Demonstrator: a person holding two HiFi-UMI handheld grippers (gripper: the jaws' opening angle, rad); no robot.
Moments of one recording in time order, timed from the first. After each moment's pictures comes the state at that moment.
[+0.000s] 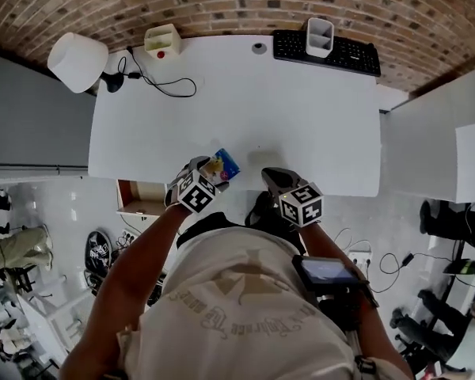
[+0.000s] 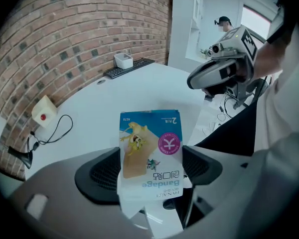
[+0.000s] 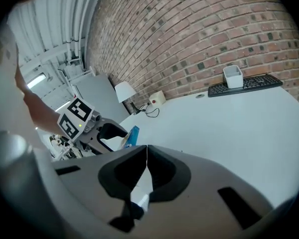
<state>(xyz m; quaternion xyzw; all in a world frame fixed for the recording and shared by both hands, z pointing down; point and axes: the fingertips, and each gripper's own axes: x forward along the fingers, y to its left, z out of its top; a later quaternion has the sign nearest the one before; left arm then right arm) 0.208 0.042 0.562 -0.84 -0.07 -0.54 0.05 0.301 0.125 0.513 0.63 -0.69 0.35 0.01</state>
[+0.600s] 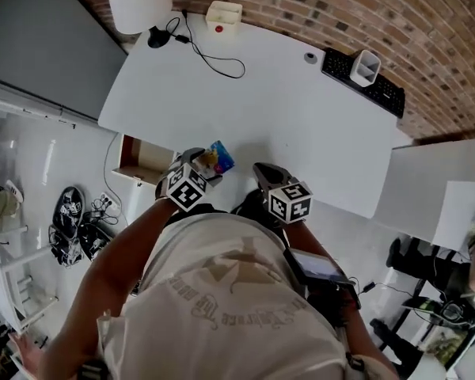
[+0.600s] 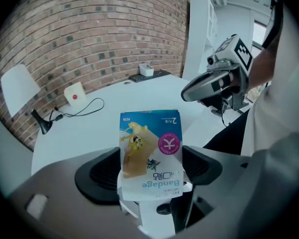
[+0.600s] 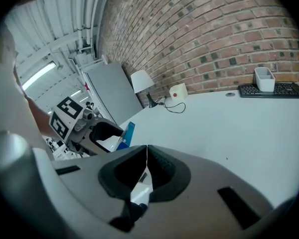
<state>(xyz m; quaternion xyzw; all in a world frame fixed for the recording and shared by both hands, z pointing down) 0.094 -0.007 0.537 -0.88 0.01 -0.48 -0.01 0.193 0.048 0.499 0.59 -0.72 0.34 0.07</state>
